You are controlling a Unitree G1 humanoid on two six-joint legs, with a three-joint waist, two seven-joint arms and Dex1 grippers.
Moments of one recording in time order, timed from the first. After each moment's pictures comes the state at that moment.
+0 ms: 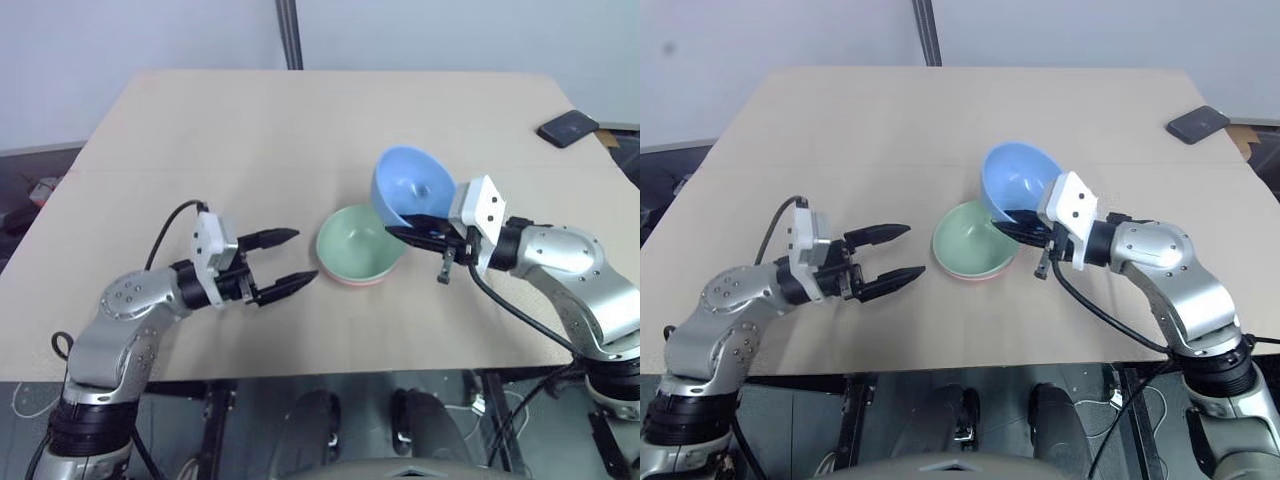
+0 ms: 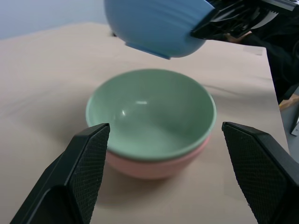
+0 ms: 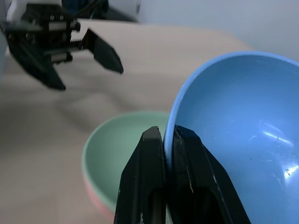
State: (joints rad) left arm -0.08 0.68 0.17 -0.37 -0.60 0.37 -1.01; right arm -0.41 -0.64 0.11 -0.50 0.42 0.56 0.85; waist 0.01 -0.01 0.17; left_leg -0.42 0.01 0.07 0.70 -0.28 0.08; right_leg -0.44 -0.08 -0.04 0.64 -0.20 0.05
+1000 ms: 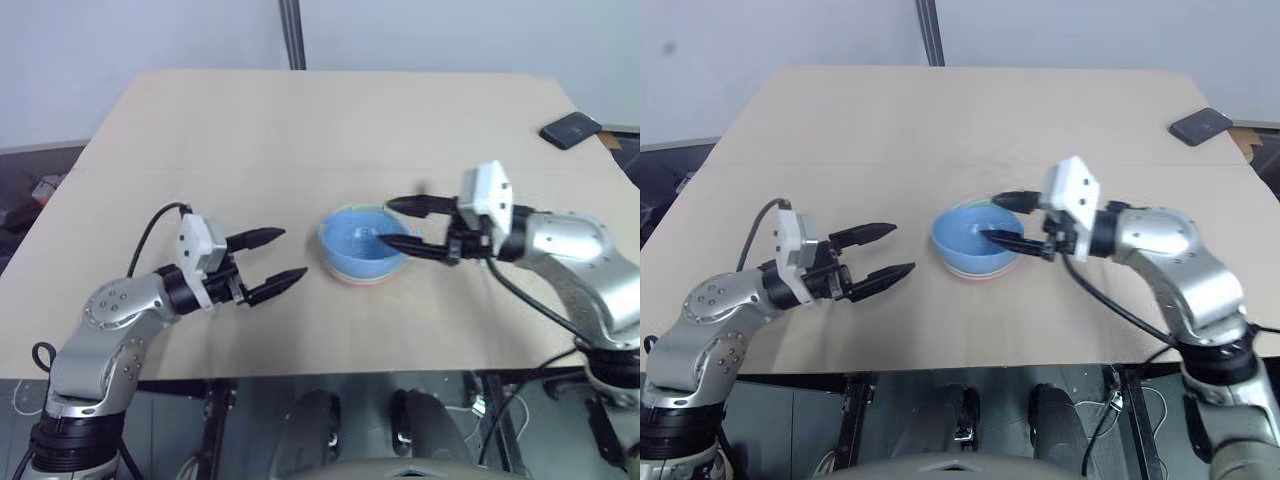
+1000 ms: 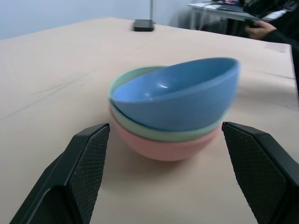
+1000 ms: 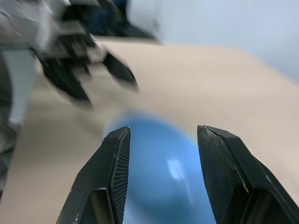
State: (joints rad) left arm -0.03 0.71 0.24 -0.39 -0.64 0.38 -0.96; right arm -0.38 -0.70 -0.01 -0.48 0.50 0.59 0.91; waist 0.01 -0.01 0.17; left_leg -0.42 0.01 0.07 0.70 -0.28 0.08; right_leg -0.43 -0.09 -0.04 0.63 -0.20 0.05
